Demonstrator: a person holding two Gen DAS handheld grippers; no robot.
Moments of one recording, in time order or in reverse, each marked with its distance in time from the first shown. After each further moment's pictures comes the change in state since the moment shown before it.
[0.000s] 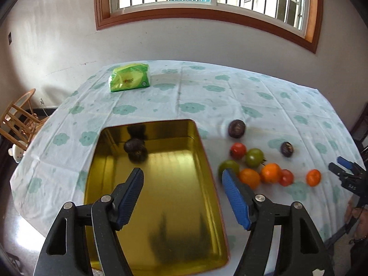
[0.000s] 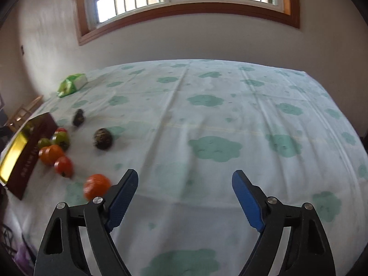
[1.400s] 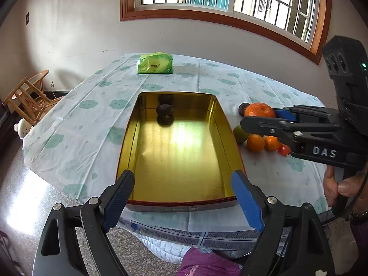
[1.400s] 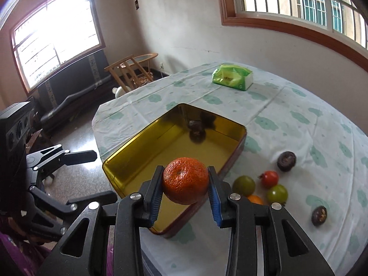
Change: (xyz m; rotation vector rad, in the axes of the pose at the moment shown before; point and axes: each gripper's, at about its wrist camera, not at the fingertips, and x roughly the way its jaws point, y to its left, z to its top) left arm -0.059 0.049 -0.072 -0.109 -0.024 0.037; right arm -0.013 0.307 0.061 -0.439 0.094 0.553
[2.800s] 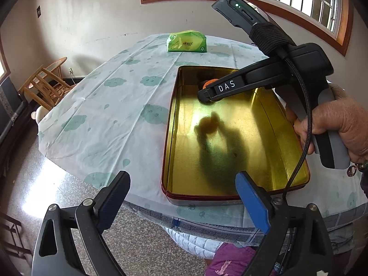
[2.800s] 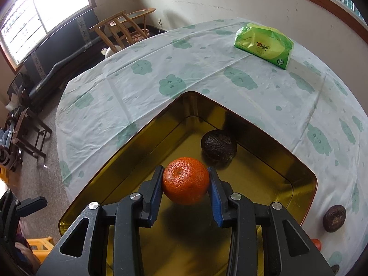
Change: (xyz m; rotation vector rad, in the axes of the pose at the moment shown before) left arm 0.033 0.042 -0.012 -0.028 0.100 0.141; right arm 0.179 0.015 0.072 -0.025 0.294 -0.036
